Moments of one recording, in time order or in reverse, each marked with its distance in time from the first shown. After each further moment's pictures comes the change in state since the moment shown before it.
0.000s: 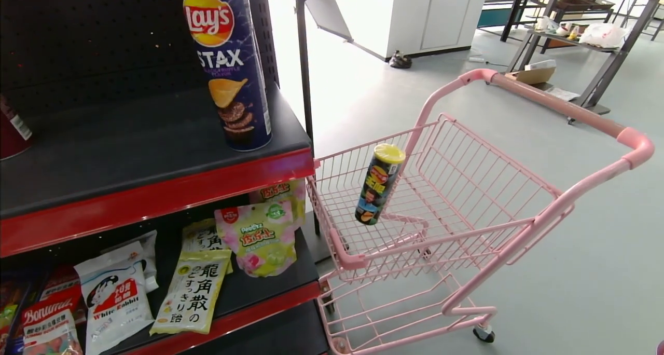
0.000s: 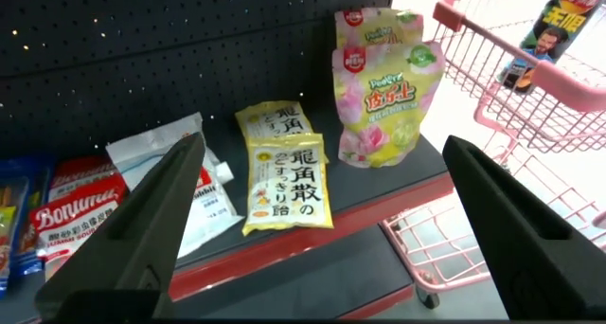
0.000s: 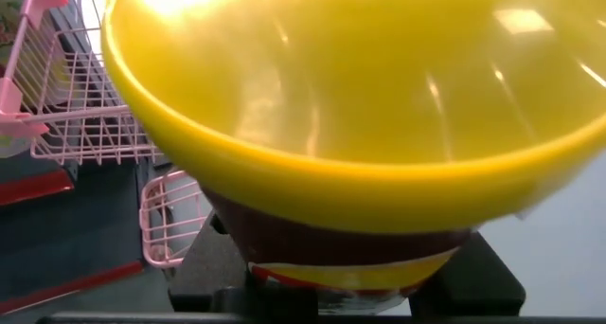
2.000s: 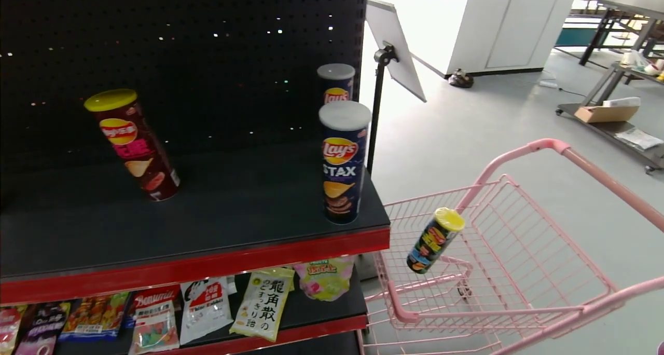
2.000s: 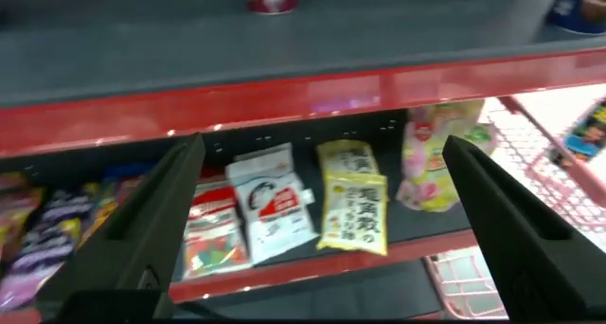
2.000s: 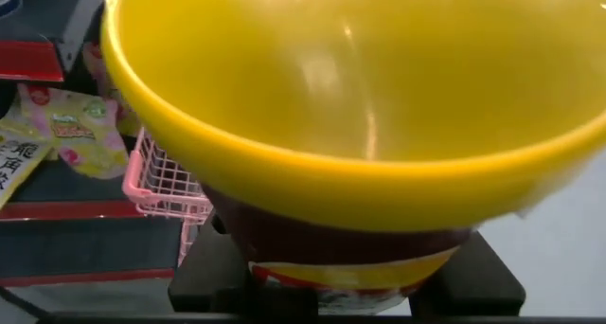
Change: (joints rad) left arm 0.000 0.000 0.000 -0.001 0.000 0.000; right arm 0.001 0.025 0.007 -0.003 0.006 -0.082
